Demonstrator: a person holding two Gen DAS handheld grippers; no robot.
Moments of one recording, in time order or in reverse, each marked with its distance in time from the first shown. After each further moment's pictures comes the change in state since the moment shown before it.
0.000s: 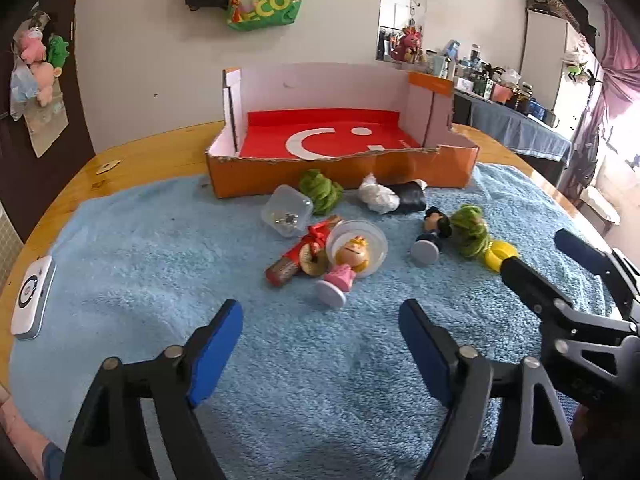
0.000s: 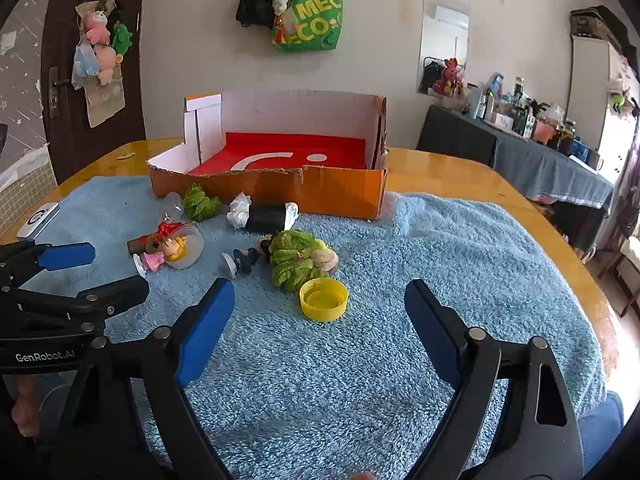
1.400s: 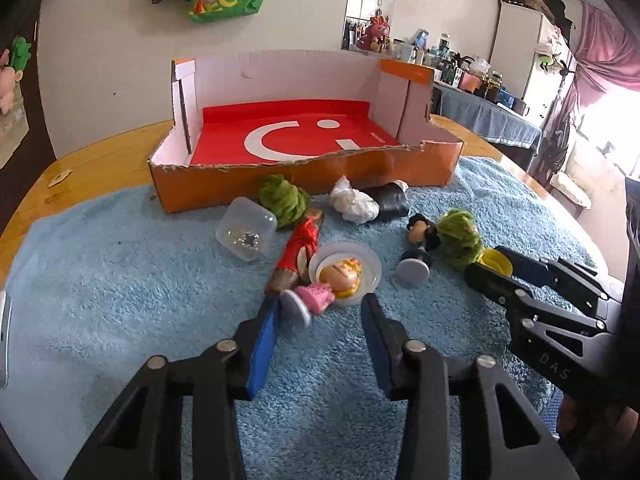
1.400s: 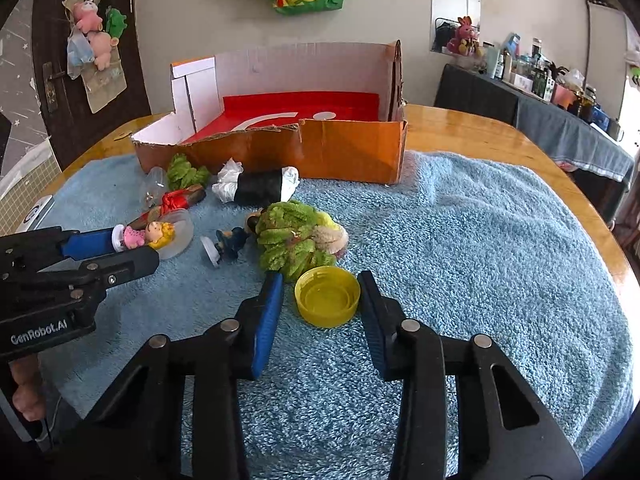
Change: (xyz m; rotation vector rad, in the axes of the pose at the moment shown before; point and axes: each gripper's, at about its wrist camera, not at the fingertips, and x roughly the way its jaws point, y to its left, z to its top) left arm 0.035 0.000 0.019 0.041 0.037 -0.125; right arm 0.041 -0.010 -0.001 0.037 0.131 0.076
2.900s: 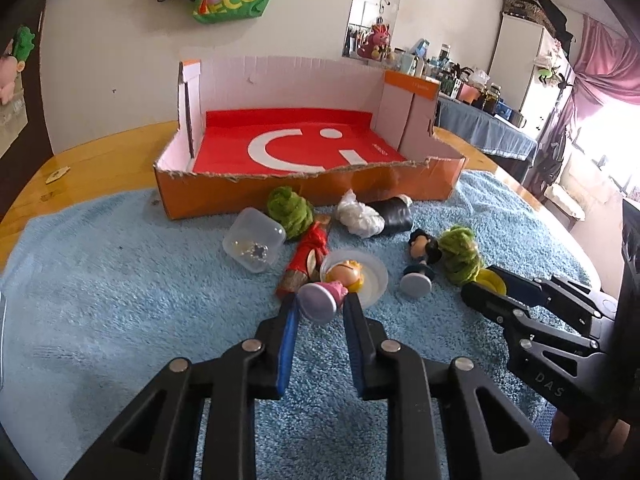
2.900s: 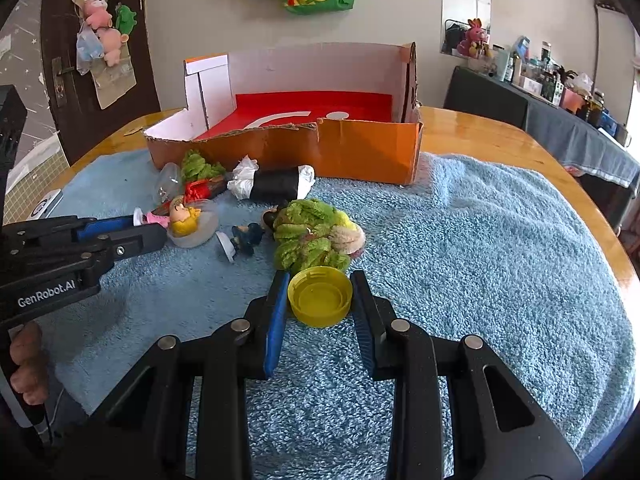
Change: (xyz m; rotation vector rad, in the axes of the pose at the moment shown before) left arm -0.004 0.012 0.005 -0.027 -0.026 -0.031; right arm -0.004 0.008 0.001 -0.021 0.003 0.023
